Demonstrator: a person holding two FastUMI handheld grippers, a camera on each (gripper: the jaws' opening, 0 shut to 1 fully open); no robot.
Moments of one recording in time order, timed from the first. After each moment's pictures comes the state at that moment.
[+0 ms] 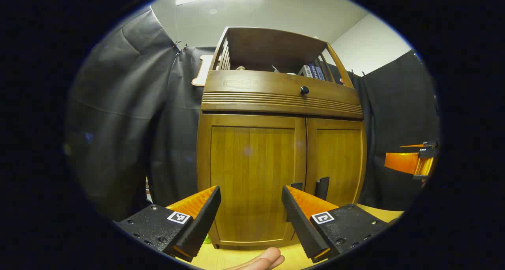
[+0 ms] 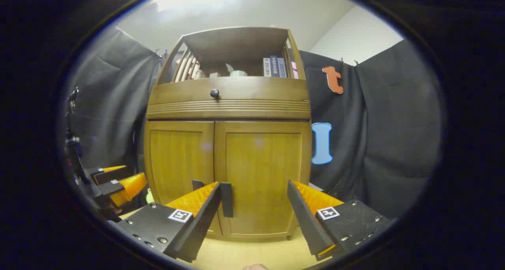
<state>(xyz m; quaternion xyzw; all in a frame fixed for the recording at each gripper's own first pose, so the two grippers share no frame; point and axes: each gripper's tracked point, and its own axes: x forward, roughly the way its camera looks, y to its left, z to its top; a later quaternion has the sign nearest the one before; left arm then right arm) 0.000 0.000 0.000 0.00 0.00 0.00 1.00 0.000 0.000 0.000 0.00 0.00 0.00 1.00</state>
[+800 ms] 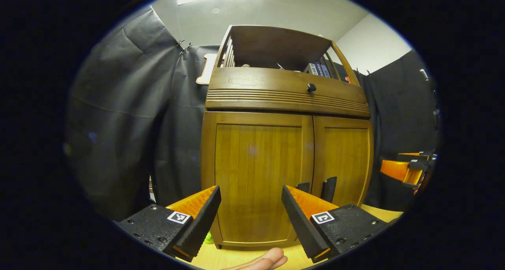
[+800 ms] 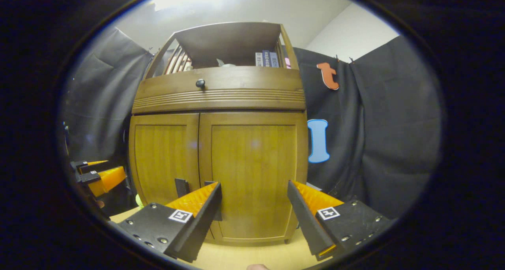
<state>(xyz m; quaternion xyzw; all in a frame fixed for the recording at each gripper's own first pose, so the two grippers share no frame) 0.005 0.004 -0.004 0.00 0.00 0.01 1.00 0.039 -0.024 -0.042 -0.02 0.01 -0.03 1.00</state>
